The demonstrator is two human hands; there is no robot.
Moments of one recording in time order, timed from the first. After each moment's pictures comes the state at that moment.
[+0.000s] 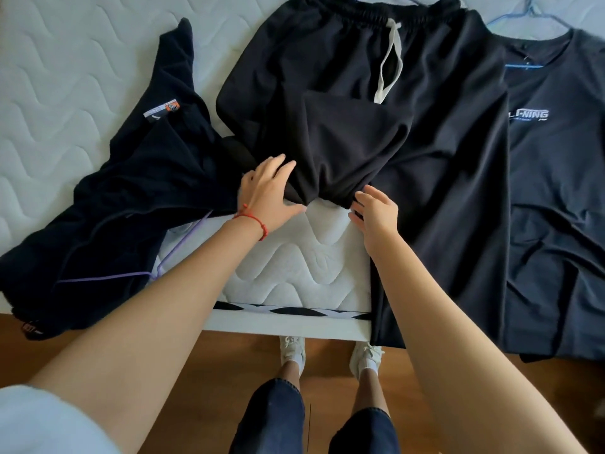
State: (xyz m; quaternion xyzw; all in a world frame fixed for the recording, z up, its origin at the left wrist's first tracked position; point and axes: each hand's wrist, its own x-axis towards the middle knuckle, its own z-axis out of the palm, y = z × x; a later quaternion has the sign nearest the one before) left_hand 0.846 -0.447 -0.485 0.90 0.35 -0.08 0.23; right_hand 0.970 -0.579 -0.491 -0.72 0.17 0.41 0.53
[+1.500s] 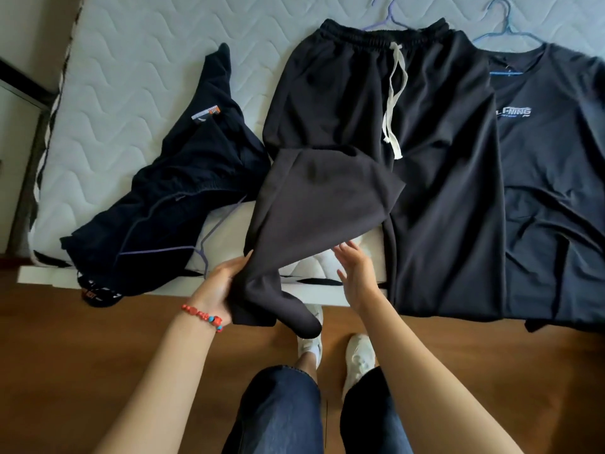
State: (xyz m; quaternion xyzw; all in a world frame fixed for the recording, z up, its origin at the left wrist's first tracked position) left_hand 0.662 -0.523 -0.422 0.25 0.54 0.04 0.81; right_hand 0.832 -0.653 -0.475 -0.60 0.15 0.54 0.57
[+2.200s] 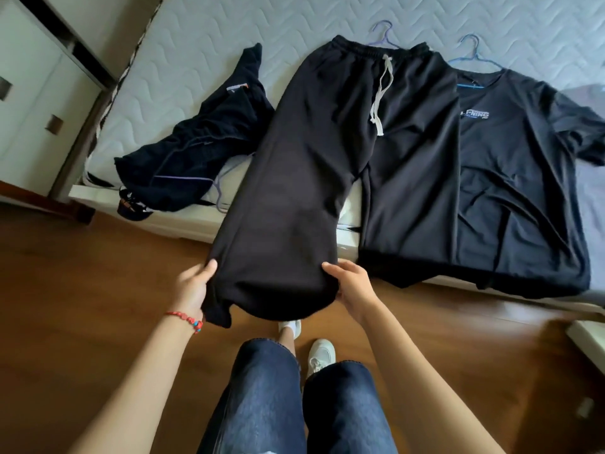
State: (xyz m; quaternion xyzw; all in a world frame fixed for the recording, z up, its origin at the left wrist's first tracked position) left_hand 0.528 -0.684 -0.383 0.39 0.69 0.21 0.58; right_hand 0.755 -0.822 -0.397 -0.65 0.02 0.58 0.49
